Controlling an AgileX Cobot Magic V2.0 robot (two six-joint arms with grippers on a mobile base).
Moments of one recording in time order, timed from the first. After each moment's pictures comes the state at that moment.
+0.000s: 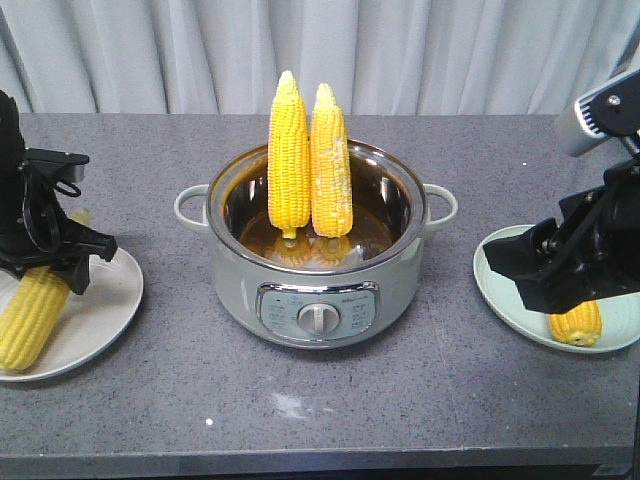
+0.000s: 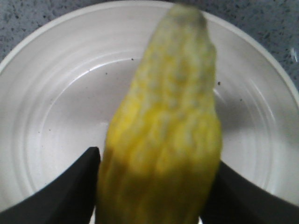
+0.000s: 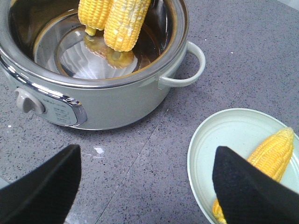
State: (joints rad) left arm -0.06 1.85 -1.50 0.03 1.21 0.02; right arm 0.38 1.03 -1.07 0.07 0.84 -0.21
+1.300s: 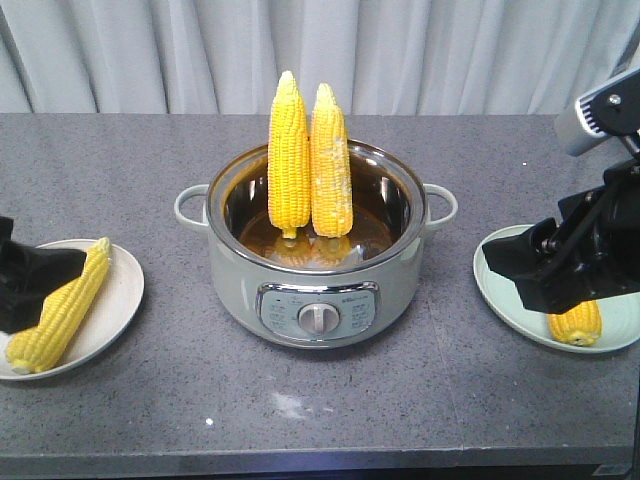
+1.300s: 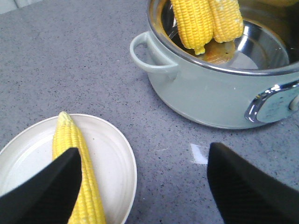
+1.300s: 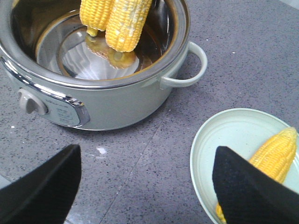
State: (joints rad) left arm -0.15 0.93 -0.87 -0.36 0.71 0.46; right arm 0.38 1.03 -1.07 0.08 0.84 -0.21
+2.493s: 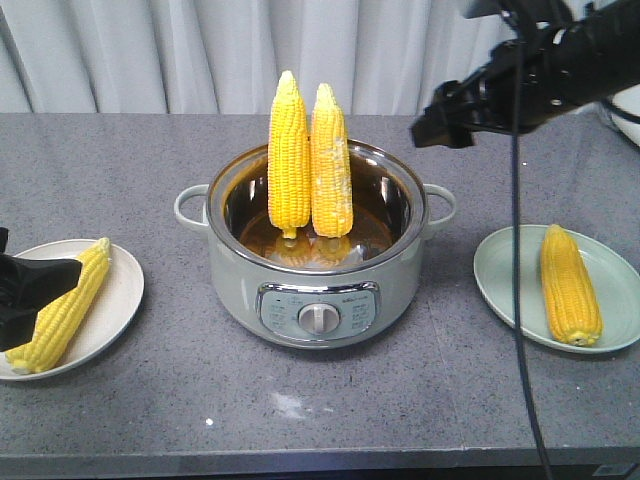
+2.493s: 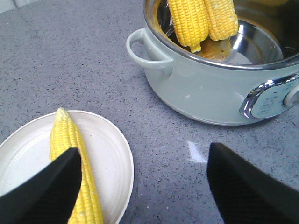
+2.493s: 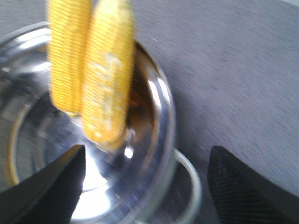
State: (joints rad) left arm -0.15 0.90 -0.85 -0.37 0.71 0.47; right arm 0.19 1.68 -1.67 0.45 0.95 -0.47
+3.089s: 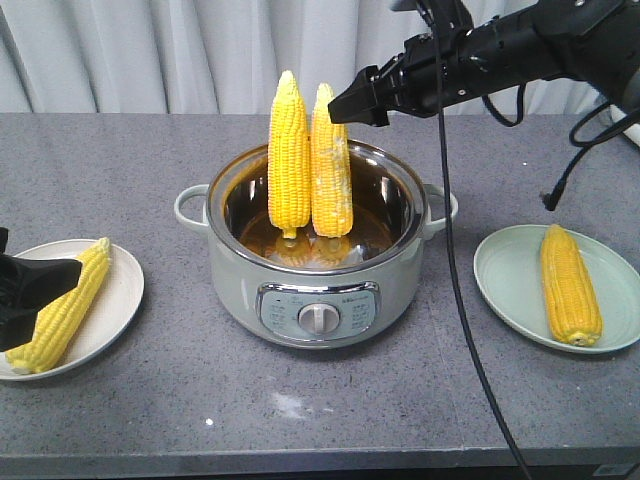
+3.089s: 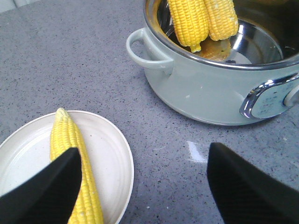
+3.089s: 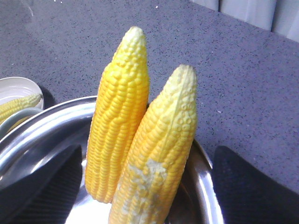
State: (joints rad) left arm -0.15 0.90 -0.85 -0.37 0.71 0.47; right arm 0.19 1.99 -1.94 0.82 0.94 -0.75
